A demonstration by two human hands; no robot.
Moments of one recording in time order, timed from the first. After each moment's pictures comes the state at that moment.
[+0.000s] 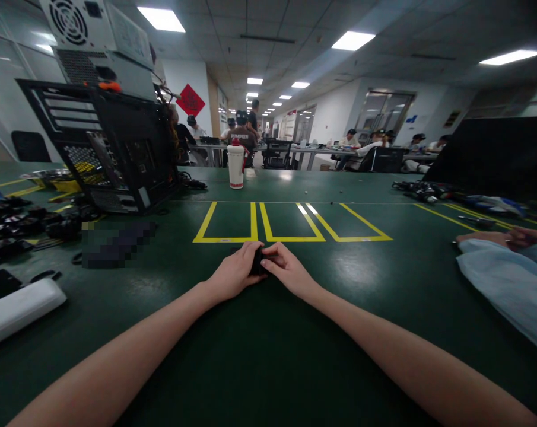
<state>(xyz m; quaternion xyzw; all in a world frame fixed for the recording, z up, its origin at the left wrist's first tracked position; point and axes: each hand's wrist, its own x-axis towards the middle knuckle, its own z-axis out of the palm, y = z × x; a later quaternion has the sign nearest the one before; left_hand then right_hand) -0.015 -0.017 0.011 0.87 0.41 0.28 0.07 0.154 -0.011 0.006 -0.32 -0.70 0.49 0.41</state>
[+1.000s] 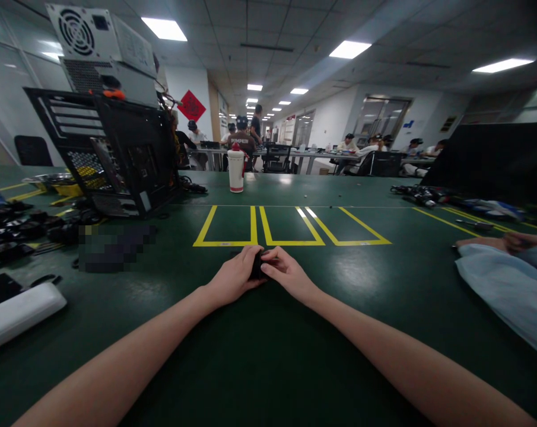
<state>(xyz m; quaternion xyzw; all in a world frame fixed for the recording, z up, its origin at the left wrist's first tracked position) -0.019 -0.016 0.007 0.87 0.40 0.28 0.07 0.155 -0.014 0.010 -0.31 -0.70 0.49 0.41</state>
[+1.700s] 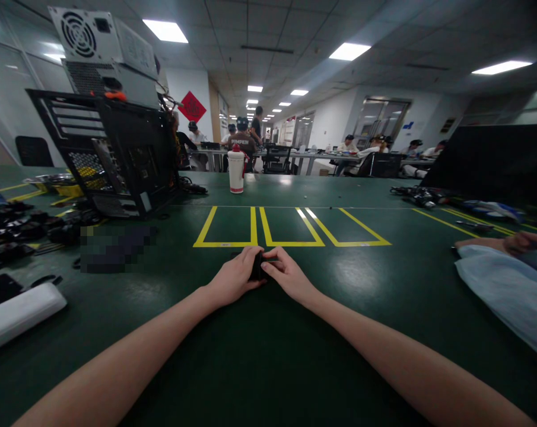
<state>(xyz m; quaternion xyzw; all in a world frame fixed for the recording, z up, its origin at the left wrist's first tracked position) -0.016 -0.017 0.009 0.87 0.41 0.28 0.07 0.151 -0.012 0.007 -0.34 -0.70 0.48 0.41</state>
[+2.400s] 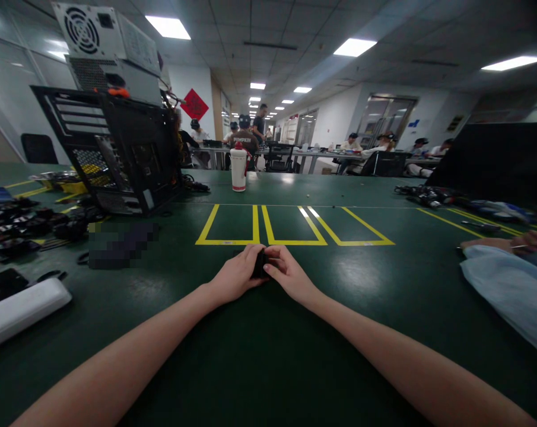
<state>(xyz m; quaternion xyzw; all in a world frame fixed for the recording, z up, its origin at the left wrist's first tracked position) -0.015 -0.017 0.011 0.87 0.40 0.28 0.06 0.150 -0.015 0.009 -0.32 -0.71 0.45 0.43</state>
